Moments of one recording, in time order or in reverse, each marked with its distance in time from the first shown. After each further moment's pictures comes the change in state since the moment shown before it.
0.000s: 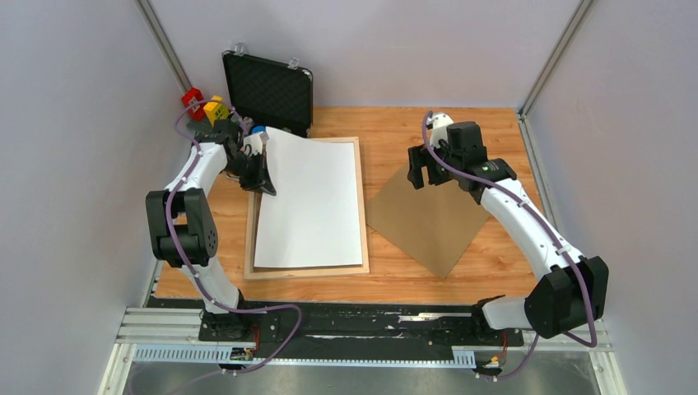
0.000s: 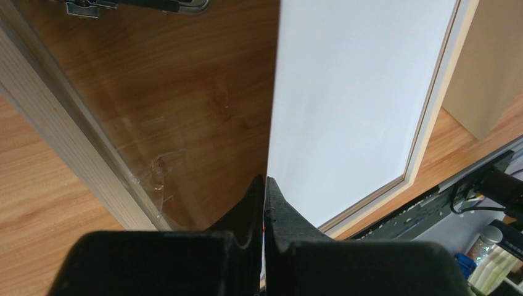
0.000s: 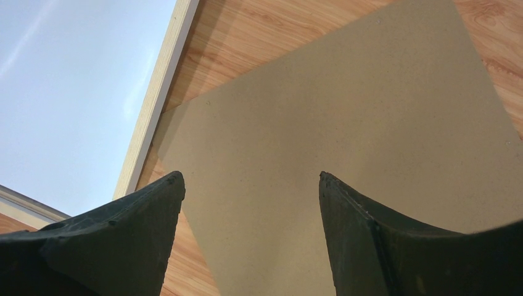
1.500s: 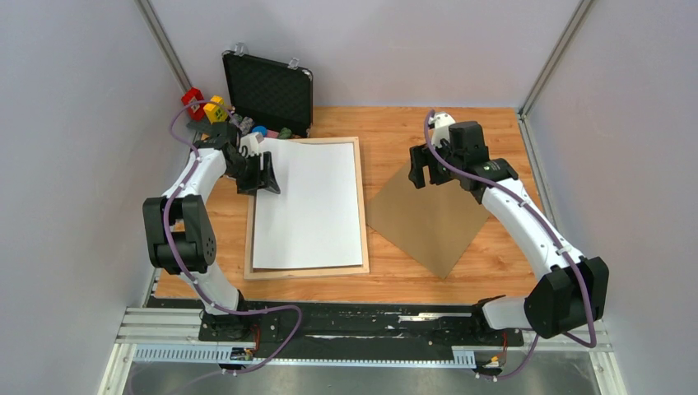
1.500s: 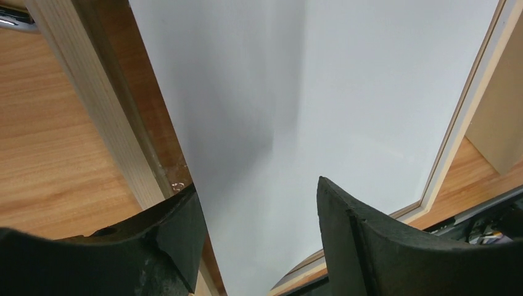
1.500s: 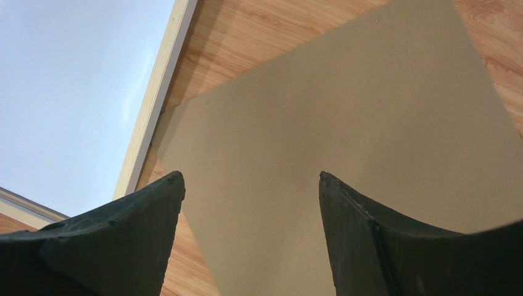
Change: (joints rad) left arm 0.000 -0.060 -0.071 0.090 -0.100 -0.066; right arm -0.015 0.000 -0.001 0.000 -0.011 0.001
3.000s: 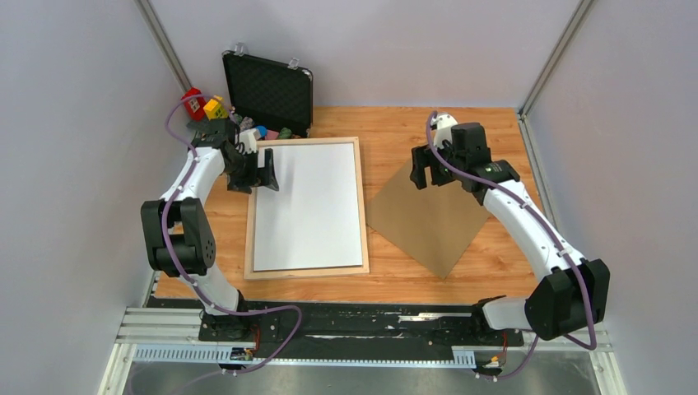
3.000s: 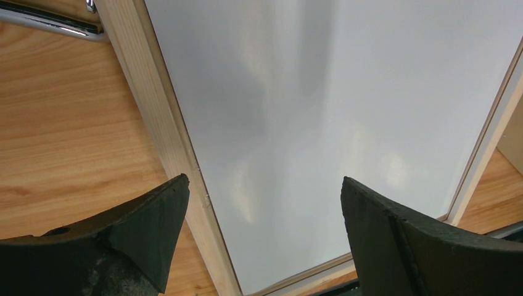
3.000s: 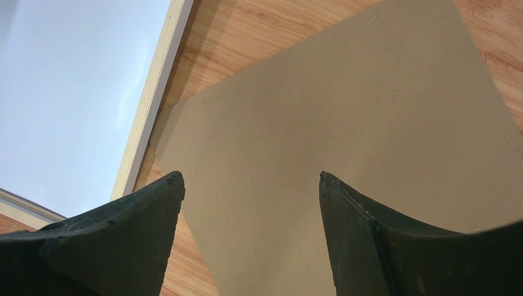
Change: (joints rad) left arm 0.000 -0.019 0.024 -0.008 -0.092 0.024; right arm -0.012 -0.012 -0.017 0.007 -0.008 0.002
